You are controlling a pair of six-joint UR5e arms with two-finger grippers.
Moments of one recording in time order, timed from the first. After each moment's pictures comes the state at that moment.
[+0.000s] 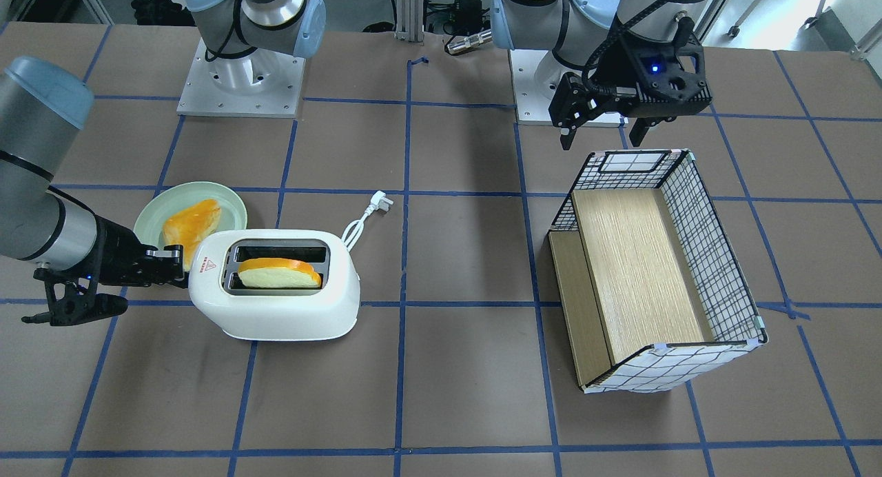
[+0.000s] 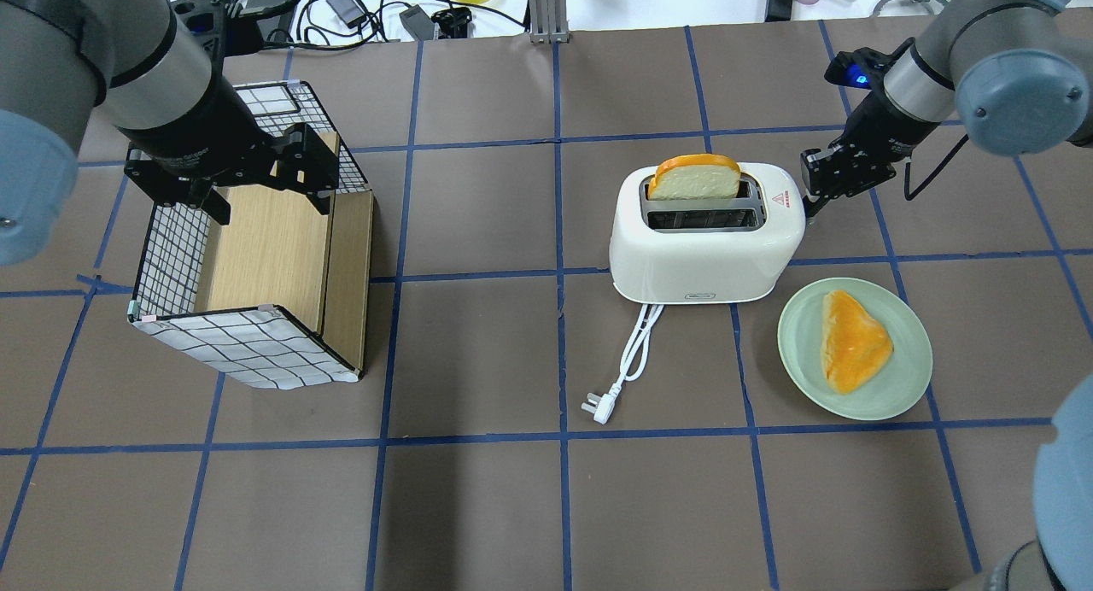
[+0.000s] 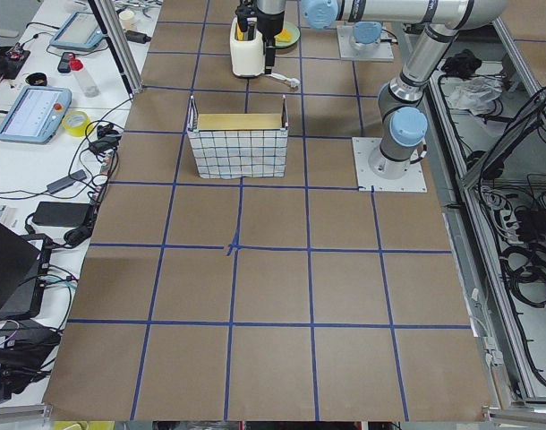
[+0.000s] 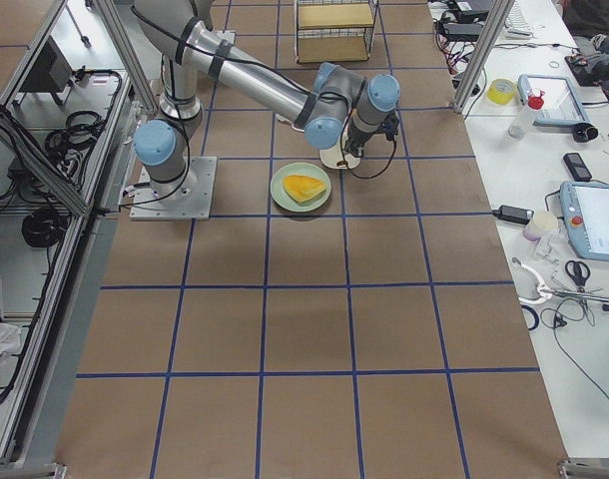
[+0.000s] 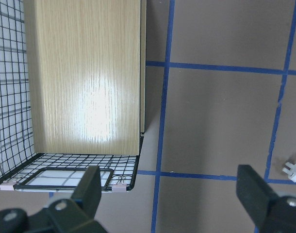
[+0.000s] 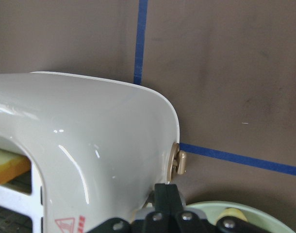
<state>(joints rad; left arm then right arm) -1.57 -1.47 -1.67 -1.51 1.59 -0.08 1.29 -1.24 1.67 -1.78 -1.31 -0.43</state>
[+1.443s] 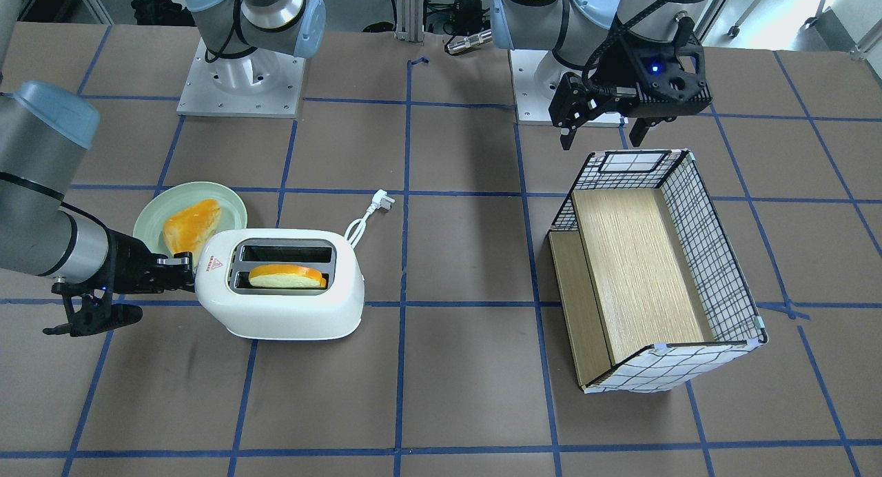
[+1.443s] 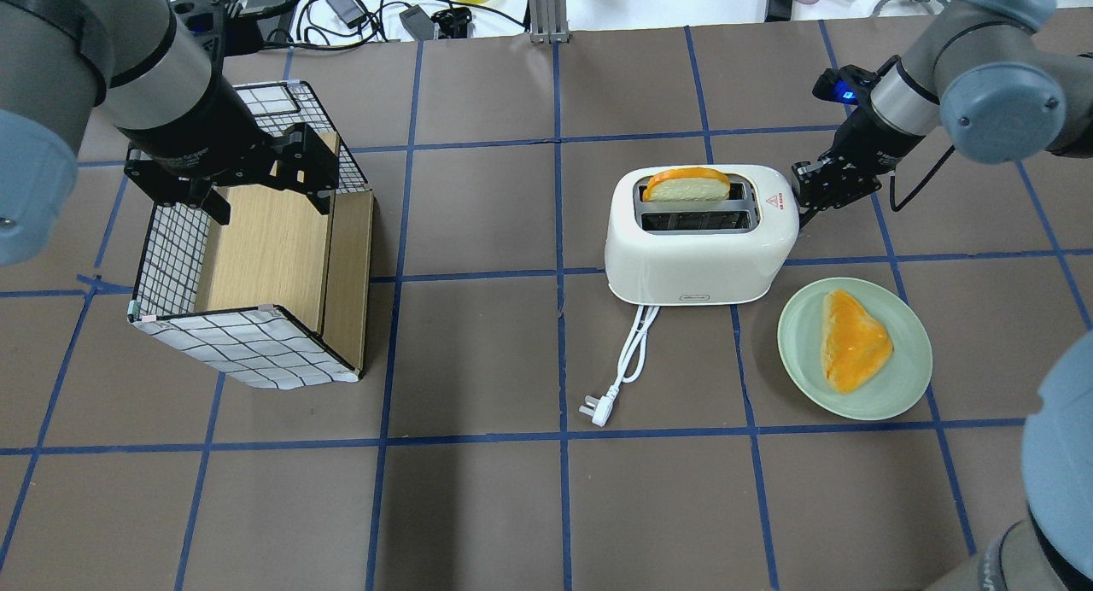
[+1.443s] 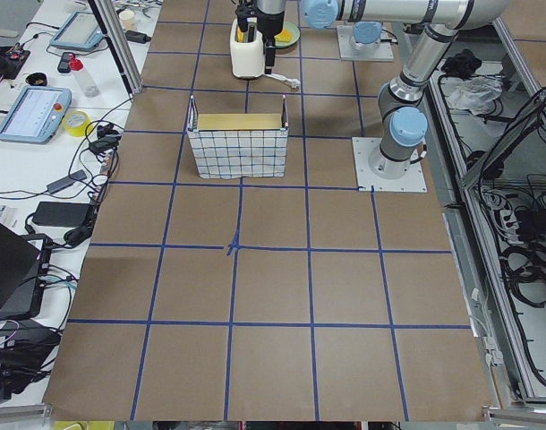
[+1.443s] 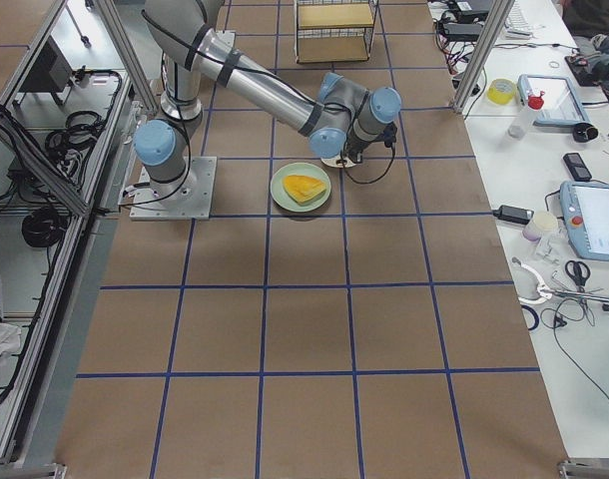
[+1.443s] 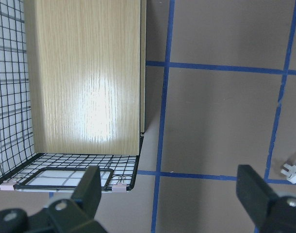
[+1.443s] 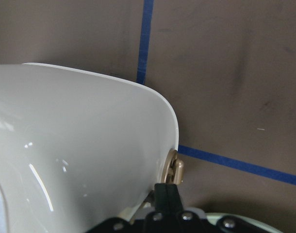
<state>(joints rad) -1.57 -1.47 -1.67 -1.51 1.59 -0.08 1.29 -1.20 1.68 -1.78 -1.29 -0.48</state>
